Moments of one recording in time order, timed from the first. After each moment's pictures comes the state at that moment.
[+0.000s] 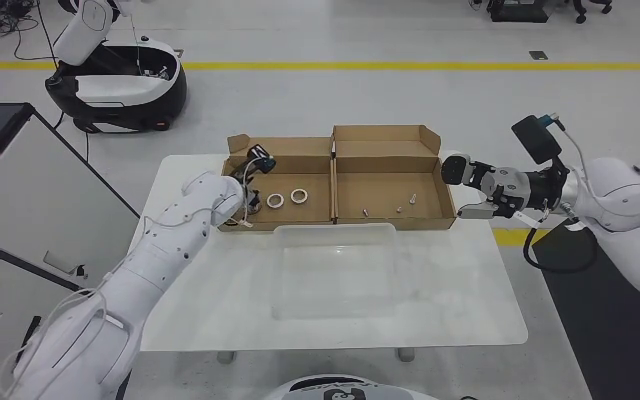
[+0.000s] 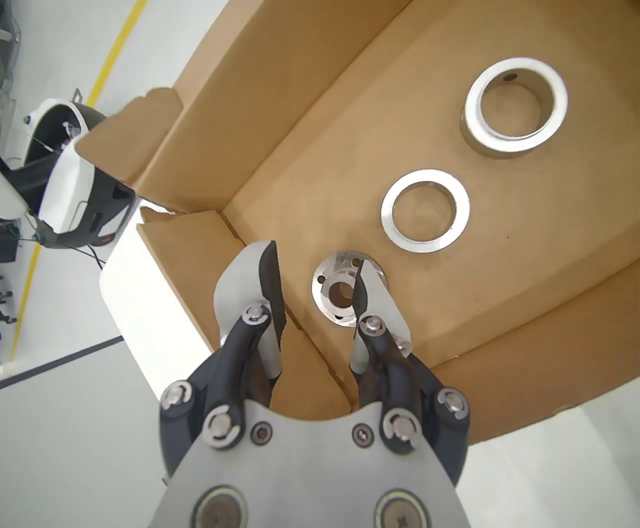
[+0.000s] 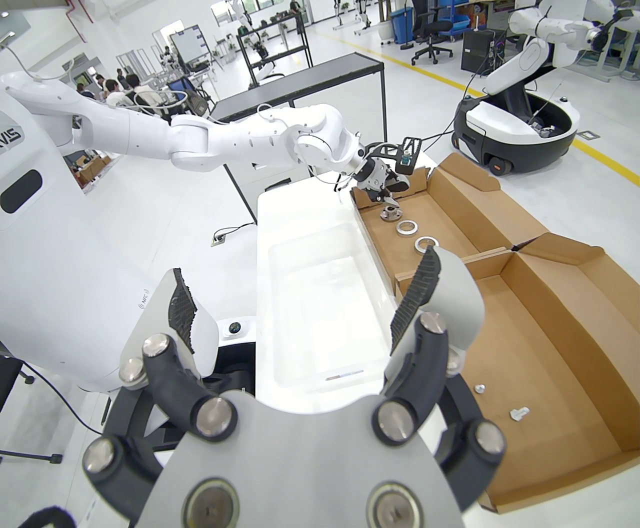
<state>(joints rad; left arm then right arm) 0.82 -1.11 -0.77 -1.19 1.20 -0.29 -0.80 -1.05 -0.47 1.09 -1.62 0.34 -1.01 0.81</state>
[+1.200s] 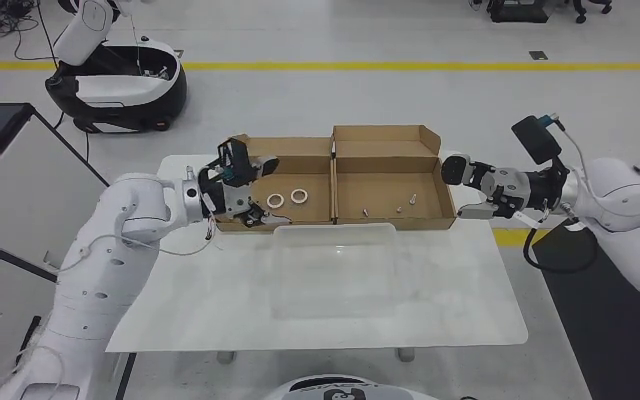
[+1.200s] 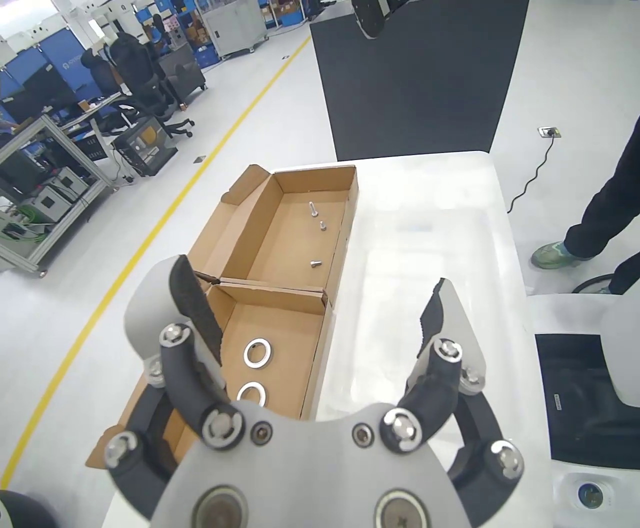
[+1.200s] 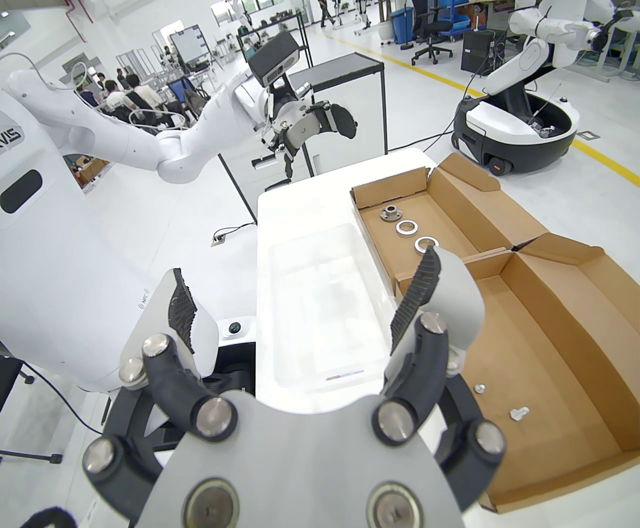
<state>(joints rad) 1.16 -0.95 -1.27 -1.71 0.84 -1.01 -0.40 -1.05 -0.47 1.09 -1.62 0.34 -1.01 0.81</state>
